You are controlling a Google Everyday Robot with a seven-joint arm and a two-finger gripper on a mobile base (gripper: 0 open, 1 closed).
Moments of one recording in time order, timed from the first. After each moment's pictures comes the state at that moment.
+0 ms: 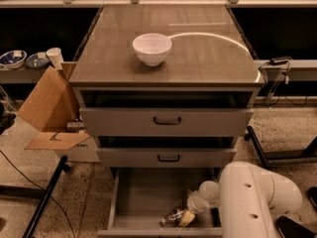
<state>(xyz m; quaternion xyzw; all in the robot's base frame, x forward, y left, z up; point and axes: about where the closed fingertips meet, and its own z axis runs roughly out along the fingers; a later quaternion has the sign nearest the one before) 0.528 -0.147 0.089 -0.55 0.81 0.14 0.16</state>
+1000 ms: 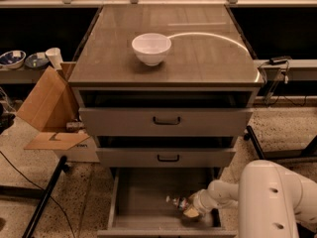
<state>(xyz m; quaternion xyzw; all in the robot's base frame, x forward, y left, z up) 0.519 -0.165 0.139 -0.52 0.82 0.15 0.18</state>
